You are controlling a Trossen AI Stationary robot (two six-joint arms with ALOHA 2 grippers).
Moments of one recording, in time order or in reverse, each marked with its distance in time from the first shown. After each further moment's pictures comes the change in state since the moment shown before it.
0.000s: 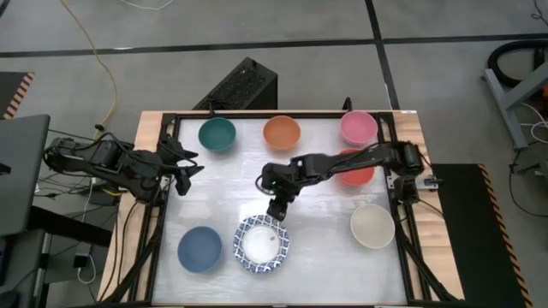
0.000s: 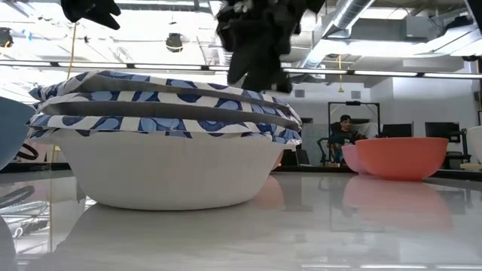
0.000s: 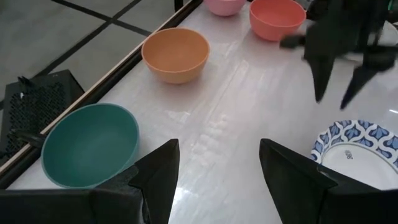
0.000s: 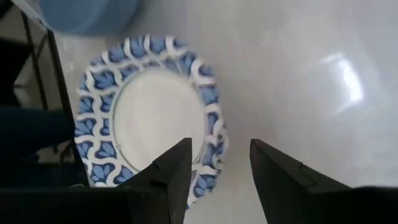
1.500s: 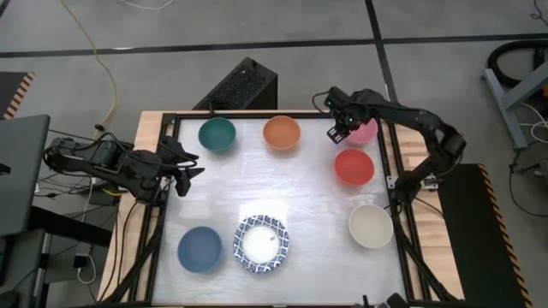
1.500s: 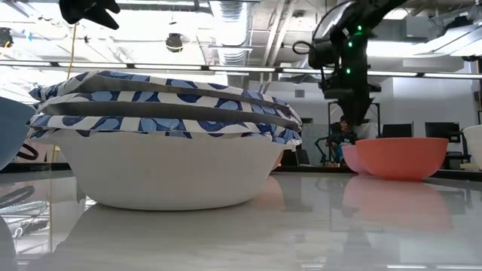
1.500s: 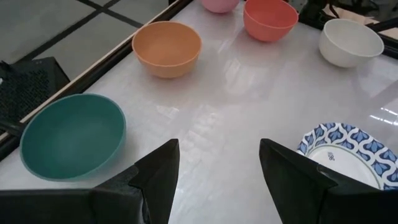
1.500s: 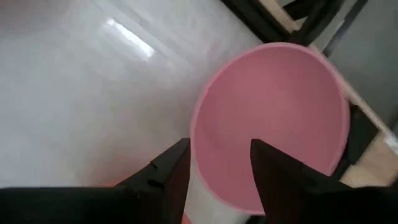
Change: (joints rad) left arm 0.000 0.000 0.000 0.005 0.039 -0.068; right arm -0.746 -0.339 -0.327 -0.396 0.543 -0.363
